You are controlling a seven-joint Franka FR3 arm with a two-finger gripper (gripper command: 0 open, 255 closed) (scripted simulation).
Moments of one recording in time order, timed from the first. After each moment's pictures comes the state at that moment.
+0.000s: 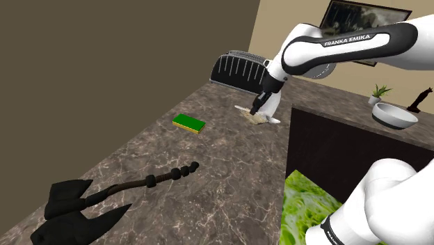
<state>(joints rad) 0.16 -0.37 -0.30 -2.42 0.11 2.22 -0.44</state>
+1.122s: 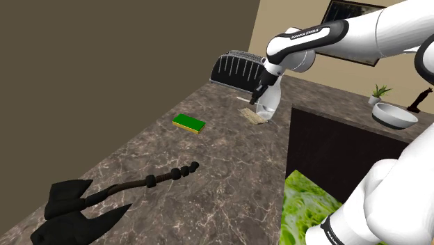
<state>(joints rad) 0.13 0.00 -0.47 -2.10 0.28 2.20 -0.74</state>
